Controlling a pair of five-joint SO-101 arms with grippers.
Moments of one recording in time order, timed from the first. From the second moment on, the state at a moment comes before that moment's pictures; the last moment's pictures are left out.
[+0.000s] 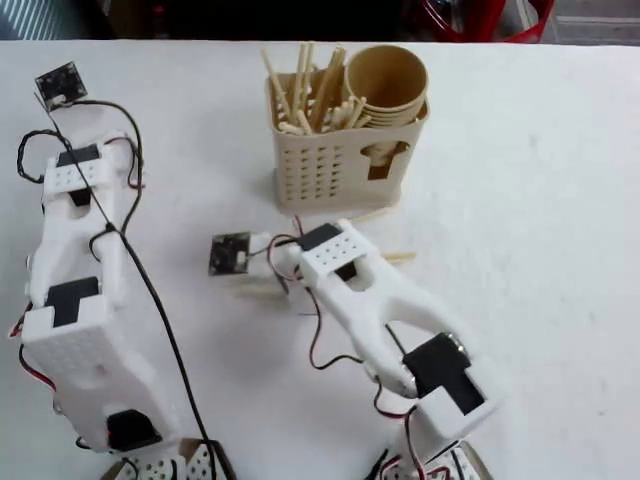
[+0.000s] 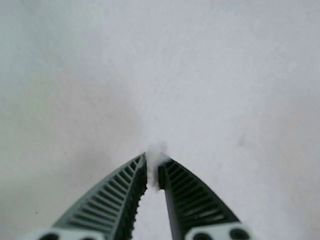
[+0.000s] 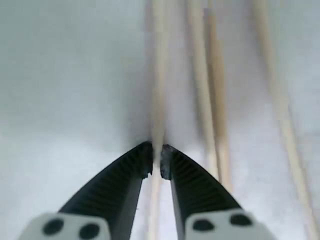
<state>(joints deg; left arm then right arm) -22.1 25.4 0.4 40.0 14.5 -33.2 6.9 28.7 54.4 56.9</state>
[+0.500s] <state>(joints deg) -22.1 25.4 0.4 40.0 14.5 -29.5 -42.5 29.5 64.4 30.9</state>
